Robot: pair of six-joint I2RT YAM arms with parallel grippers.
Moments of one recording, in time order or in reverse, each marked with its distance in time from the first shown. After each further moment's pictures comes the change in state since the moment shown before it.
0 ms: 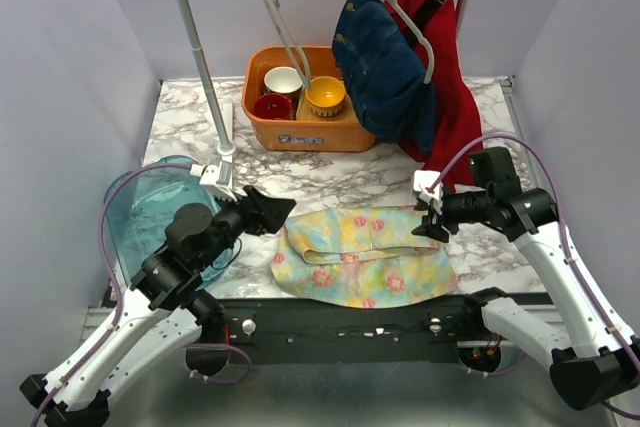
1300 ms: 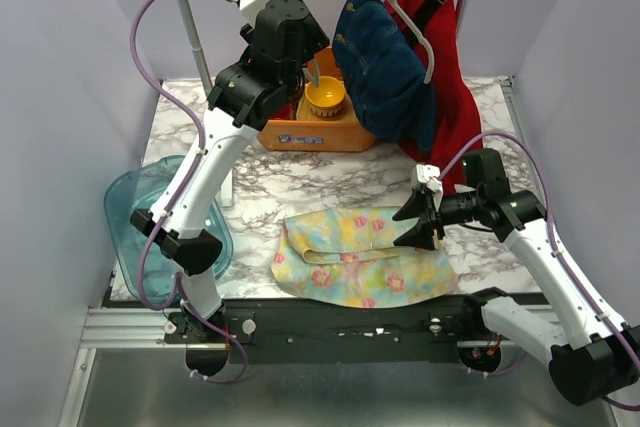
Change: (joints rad) left arm 0.044 1.337 1.749 -0.474 -0.585 -0.020; right arm 0.000 0.029 -0.104 0.188 -0.412 0.234
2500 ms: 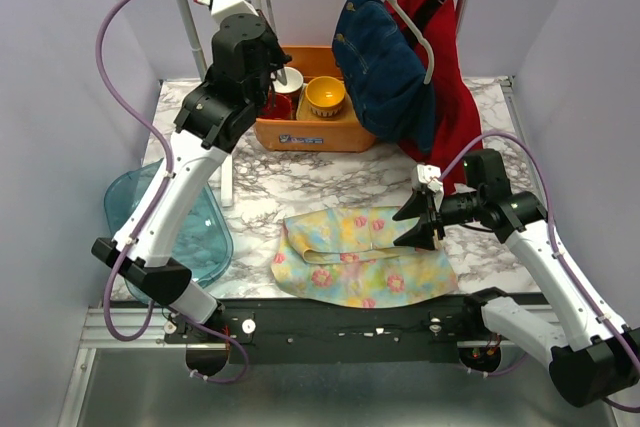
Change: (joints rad) left arm 0.075 -0.234 -0.350 0.226 0.057 0.246; right arm 0.000 -0.010 -0.004 0.010 0.000 0.006
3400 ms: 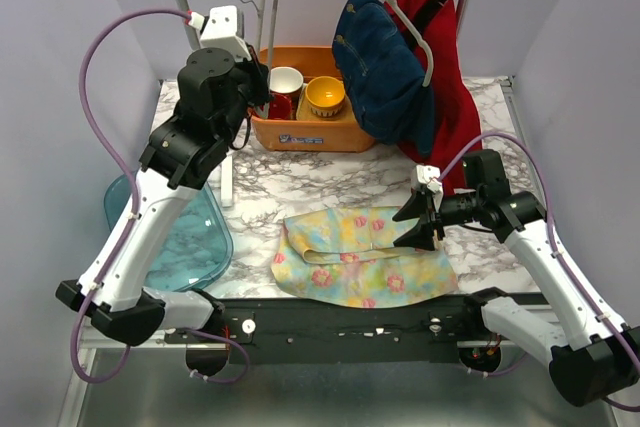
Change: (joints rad) left arm 0.007 -0.246 -0.243 -0.032 0.201 0.166; right arm 0.000 0.002 -0.006 0.000 0.000 -0.001
